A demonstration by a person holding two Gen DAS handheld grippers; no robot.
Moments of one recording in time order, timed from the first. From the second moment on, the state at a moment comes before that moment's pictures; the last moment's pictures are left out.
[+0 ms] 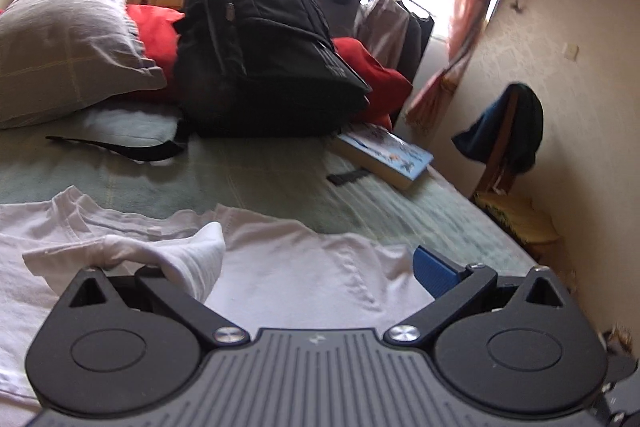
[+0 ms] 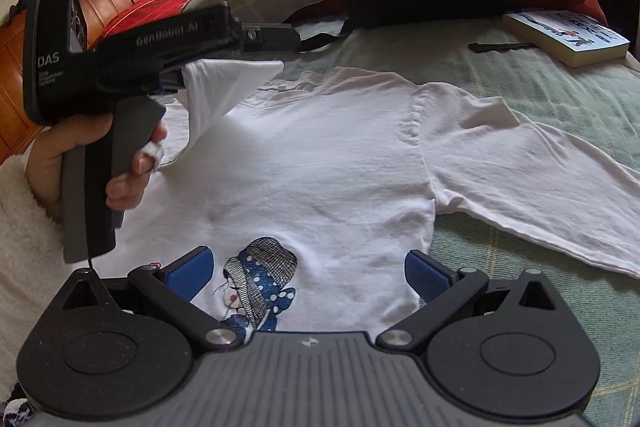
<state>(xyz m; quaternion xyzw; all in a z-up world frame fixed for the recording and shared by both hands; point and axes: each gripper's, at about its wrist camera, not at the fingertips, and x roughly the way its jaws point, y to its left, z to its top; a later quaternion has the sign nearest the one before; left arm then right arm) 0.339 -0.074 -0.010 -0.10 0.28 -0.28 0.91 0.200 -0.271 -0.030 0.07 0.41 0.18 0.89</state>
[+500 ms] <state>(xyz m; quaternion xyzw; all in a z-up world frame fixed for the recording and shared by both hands) 0.326 -0.095 -0.018 -0.07 0.29 -0.30 0.91 0.201 -0.280 -0.035 0.07 0.41 0.16 0.89</state>
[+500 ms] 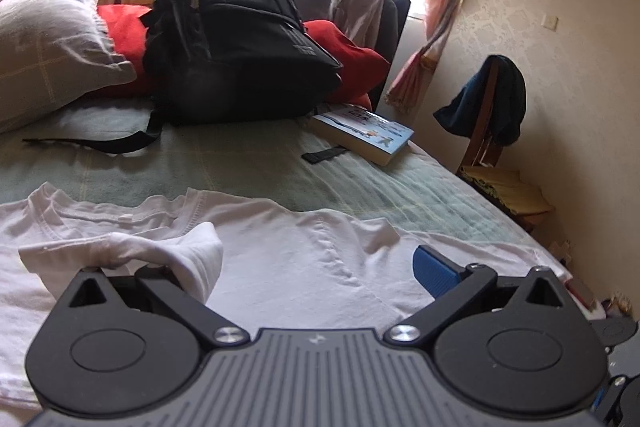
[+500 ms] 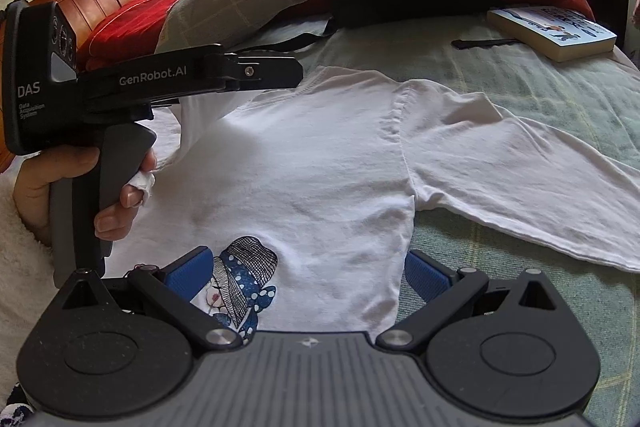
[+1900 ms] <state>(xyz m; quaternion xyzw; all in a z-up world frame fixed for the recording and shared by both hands) 0.363 -0.071 -0.041 -0.30 0.34 -0.37 0.81 0.192 -0.285 -0.034 0.08 0.41 0.15 0.90</state>
